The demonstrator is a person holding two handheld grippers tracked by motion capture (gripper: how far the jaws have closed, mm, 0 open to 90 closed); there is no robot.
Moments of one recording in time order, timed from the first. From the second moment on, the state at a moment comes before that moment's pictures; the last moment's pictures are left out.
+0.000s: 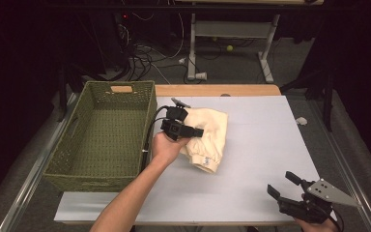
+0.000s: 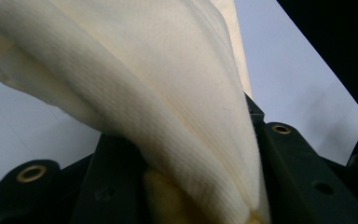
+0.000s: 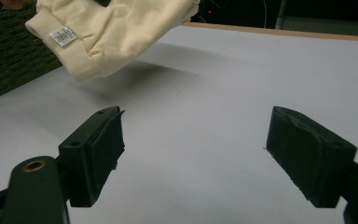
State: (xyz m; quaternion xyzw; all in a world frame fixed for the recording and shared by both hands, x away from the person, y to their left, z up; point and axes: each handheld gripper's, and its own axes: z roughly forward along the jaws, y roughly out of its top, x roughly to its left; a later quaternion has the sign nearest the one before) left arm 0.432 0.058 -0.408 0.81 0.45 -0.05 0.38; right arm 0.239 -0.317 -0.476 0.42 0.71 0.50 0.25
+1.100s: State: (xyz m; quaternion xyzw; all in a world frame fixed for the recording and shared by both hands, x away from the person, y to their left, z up) left arm 0.397 0.092 -0.386 0.81 0.41 -0.05 0.41; right arm 0.239 -0.316 -0.476 0.42 0.71 0.50 0.25
